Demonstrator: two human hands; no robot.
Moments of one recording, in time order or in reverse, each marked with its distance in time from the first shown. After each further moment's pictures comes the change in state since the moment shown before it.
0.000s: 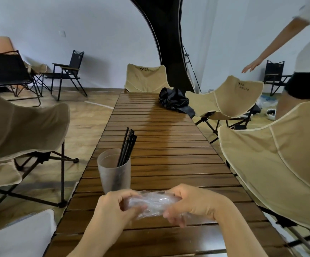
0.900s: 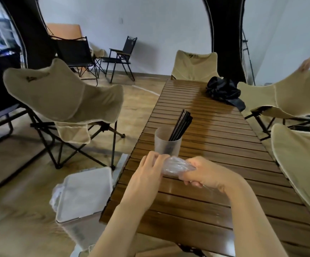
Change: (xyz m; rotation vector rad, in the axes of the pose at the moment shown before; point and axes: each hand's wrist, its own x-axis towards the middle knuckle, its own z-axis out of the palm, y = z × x) left_hand -0.040 -0.030 -0.015 0.446 0.289 0.197; right_hand 0.031 -0.051 0.059 -0.242 0.109 -0.106
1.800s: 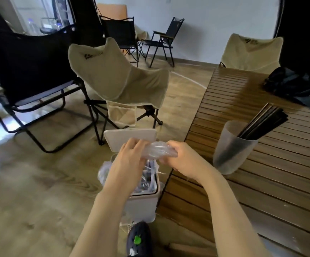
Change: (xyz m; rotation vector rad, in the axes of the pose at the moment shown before) left_hand -0.060 -0.145 -0.082 0.051 0.136 -0.306; right_hand 0.130 -0.080 0.142 -0.130 0.028 -0.278
